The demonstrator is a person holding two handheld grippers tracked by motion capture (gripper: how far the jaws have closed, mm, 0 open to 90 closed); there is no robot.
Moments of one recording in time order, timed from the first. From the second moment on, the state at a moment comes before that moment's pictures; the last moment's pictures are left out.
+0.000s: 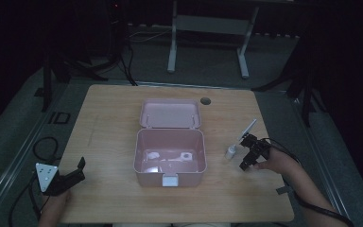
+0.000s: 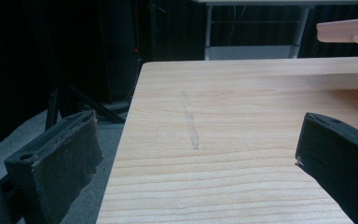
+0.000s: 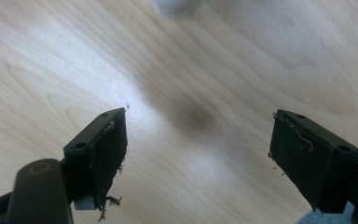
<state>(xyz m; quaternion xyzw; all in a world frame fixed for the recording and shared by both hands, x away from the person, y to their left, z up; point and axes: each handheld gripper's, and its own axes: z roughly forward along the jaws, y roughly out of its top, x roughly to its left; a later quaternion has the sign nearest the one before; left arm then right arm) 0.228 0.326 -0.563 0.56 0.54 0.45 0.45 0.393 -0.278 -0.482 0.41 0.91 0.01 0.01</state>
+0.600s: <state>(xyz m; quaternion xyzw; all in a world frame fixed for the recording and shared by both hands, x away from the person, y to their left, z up) 0.228 0.326 -0.563 0.56 0.54 0.45 0.45 0.425 -0.240 -0.492 0.39 0.92 0.01 0.01</state>
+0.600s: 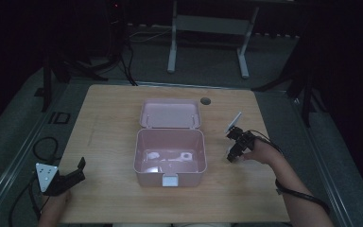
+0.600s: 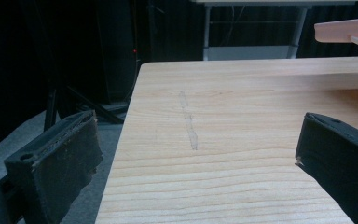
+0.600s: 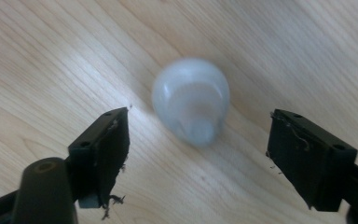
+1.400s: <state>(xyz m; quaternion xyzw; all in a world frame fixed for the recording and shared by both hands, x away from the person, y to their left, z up) 0.228 0.326 -0.563 0.56 0.53 0.44 0.45 0.438 -0.223 -0.499 0.35 0.94 0.00 0.00</state>
